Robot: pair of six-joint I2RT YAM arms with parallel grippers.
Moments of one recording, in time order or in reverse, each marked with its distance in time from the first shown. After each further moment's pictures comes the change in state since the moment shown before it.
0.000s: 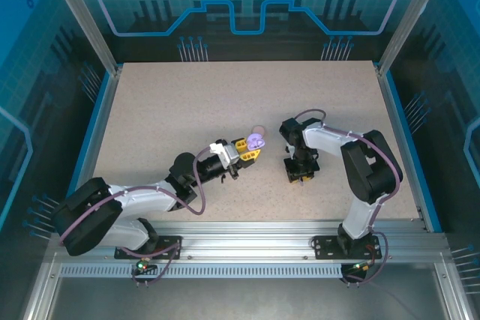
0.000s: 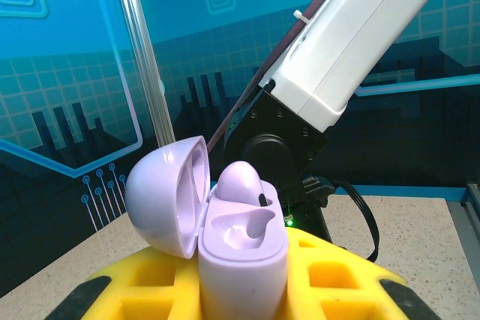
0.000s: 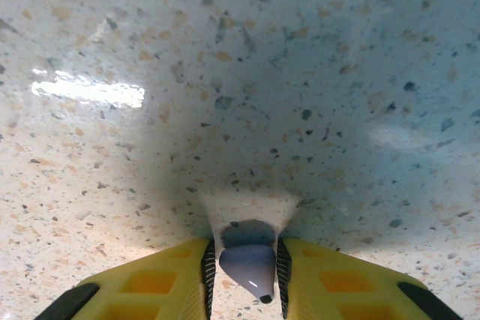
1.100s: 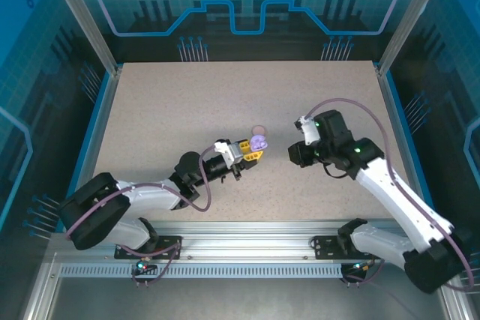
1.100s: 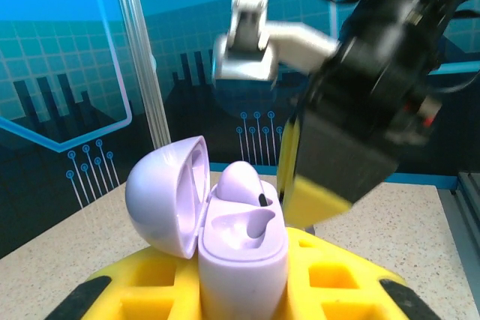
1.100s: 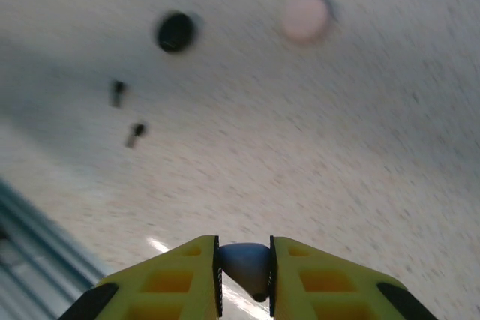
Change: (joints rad) left arm -0.005 0.071 0.018 0.000 0.001 -0.034; right arm 0.002 -0.779 -0.101 0.229 -0.220 -0.114
